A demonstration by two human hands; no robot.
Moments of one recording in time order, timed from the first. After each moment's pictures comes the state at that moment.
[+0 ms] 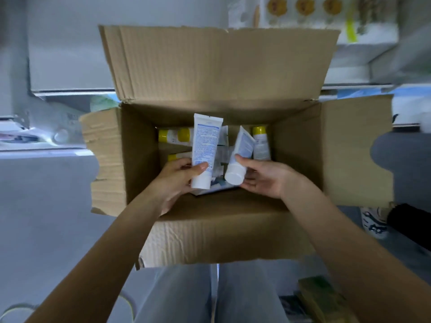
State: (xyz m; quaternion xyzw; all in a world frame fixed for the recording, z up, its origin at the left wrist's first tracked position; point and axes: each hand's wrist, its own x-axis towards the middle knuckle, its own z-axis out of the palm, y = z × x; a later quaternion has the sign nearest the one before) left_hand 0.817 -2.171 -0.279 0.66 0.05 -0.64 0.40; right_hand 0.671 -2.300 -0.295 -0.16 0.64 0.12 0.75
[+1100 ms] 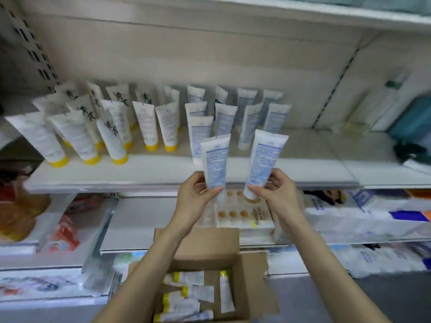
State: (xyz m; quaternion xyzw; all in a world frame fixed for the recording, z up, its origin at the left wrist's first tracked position) left_hand 0.810 -2.282 0.146 0.61 -0.31 -0.31 0.65; right_hand 0.659 -2.396 0.158 -0.62 0.40 -0.37 0.56
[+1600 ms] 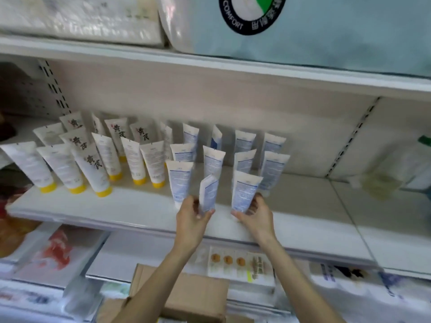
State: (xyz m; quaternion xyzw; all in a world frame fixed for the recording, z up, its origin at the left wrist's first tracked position) left_hand 0.820 -2.406 0.108 0.78 -0.26 -0.08 0.56; right_hand 0.706 -2.534 0.123 -0.72 0.36 -0.30 0.52
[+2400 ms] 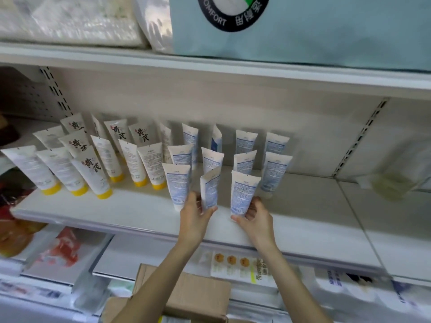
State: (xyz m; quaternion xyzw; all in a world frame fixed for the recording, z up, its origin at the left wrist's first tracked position) left_hand 0.824 -2.426 0.113 0.77 -0.27 -0.10 0.56; right_hand 0.707 -2.543 0.105 -0.72 0.35 -0.28 0.53
